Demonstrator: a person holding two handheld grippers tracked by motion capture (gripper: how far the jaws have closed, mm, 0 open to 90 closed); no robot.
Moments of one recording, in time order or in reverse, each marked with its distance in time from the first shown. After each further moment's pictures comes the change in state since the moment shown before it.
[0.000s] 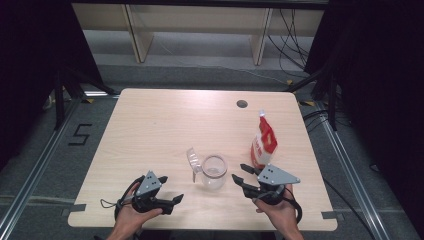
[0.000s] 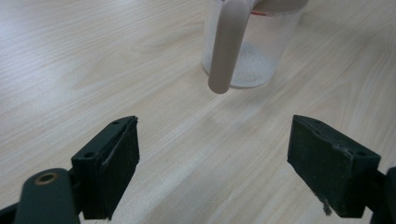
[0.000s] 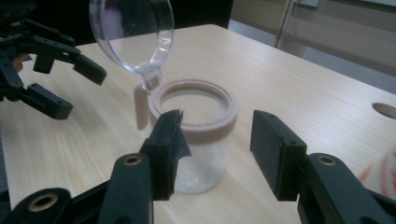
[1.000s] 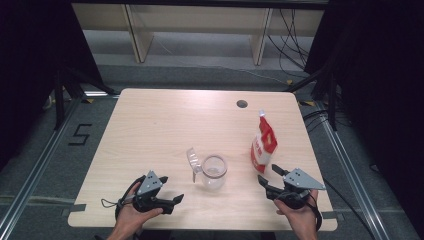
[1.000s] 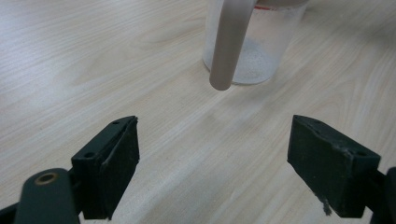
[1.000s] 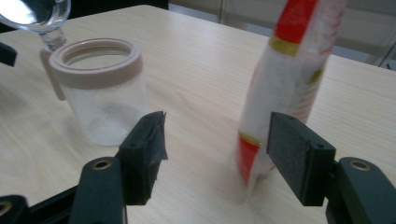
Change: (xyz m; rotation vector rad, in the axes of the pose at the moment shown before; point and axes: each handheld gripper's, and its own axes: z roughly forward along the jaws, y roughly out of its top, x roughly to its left) left arm 0.002 -0.001 0.003 0.025 0.004 0.002; right arm -0.032 -0.034 -0.037 0.033 -0.216 0.117
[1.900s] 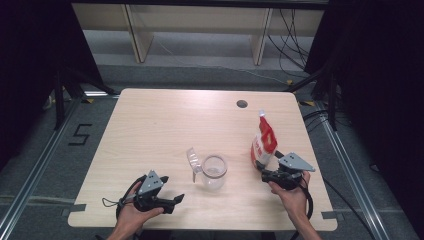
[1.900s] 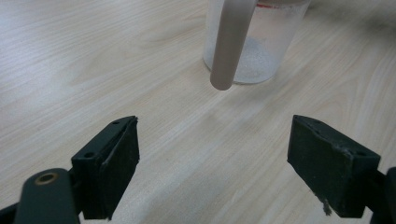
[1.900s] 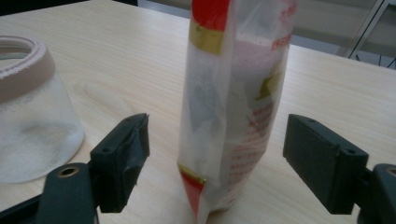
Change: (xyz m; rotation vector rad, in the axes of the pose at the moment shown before) left arm -0.002 0.000 0.004 -0.012 -0.009 -0.024; right arm -0.031 0.003 0.048 0.013 -0.095 0.026
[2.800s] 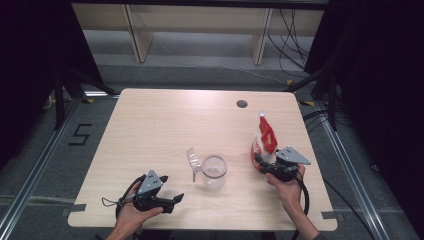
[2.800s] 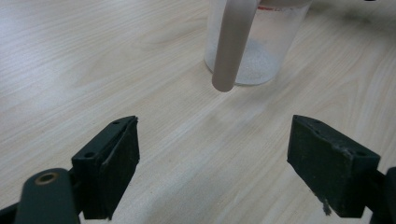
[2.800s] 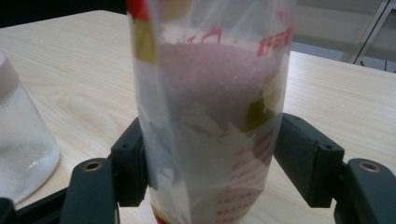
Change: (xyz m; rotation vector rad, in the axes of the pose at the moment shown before) left arm 0.002 0.001 -0.002 0.004 0.008 0.022; right arm -0.011 -0.002 0.029 -0.061 0.025 0.025
